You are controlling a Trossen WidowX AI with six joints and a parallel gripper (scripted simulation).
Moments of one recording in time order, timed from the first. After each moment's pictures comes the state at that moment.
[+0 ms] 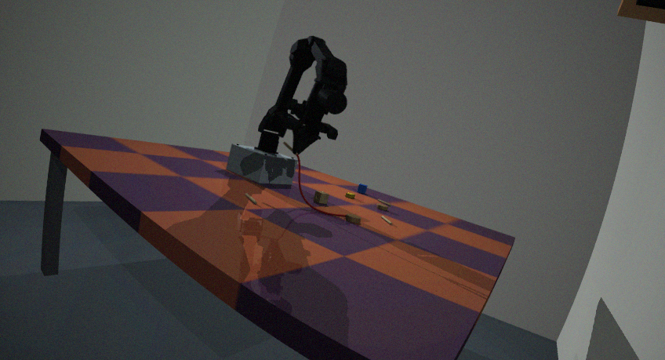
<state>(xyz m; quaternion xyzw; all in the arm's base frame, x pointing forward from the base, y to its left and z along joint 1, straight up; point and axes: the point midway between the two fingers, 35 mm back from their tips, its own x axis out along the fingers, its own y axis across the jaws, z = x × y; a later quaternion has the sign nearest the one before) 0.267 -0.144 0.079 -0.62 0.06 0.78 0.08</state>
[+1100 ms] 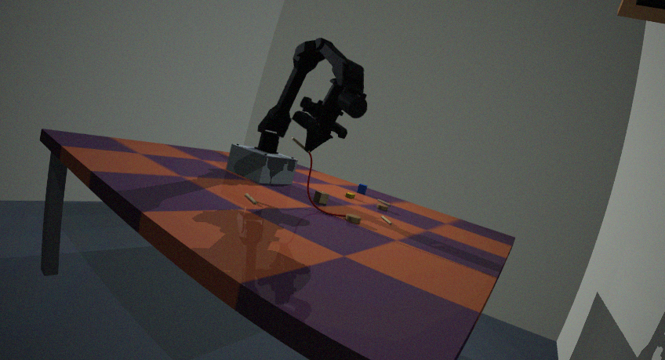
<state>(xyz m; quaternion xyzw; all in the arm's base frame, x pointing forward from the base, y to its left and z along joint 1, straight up) 0.276 -0.103 0.092 -0.60 0.01 0.80 0.00</state>
